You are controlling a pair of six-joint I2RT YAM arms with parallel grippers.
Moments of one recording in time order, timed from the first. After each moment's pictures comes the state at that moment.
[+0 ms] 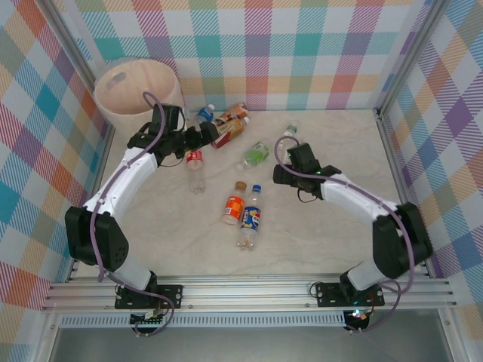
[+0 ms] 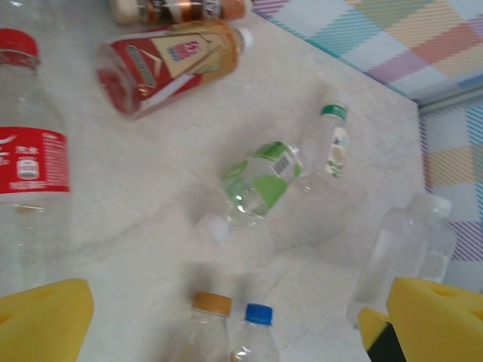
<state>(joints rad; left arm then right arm) -0.27 1.57 1.44 -0.58 0.29 -0.63 0.51 1.46 1.00 -0.37 0.14 0.47</state>
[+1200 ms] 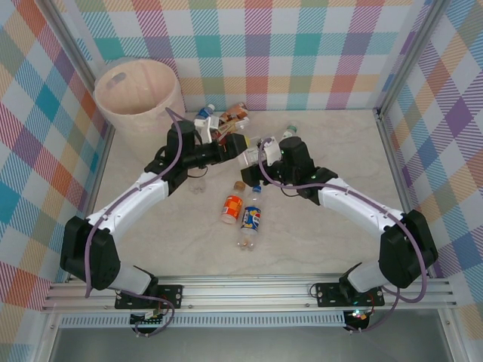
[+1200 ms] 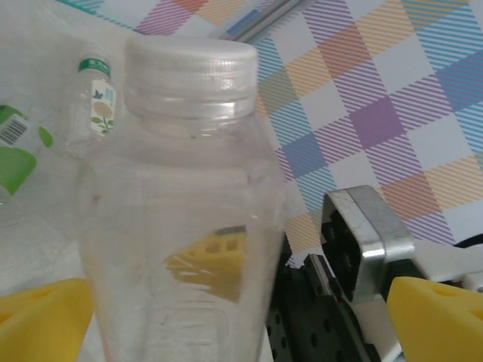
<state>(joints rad) -0.46 1.44 1.14 -0.02 0.54 -0.77 0.62 1.44 1.05 -0.13 -0.28 0.17</state>
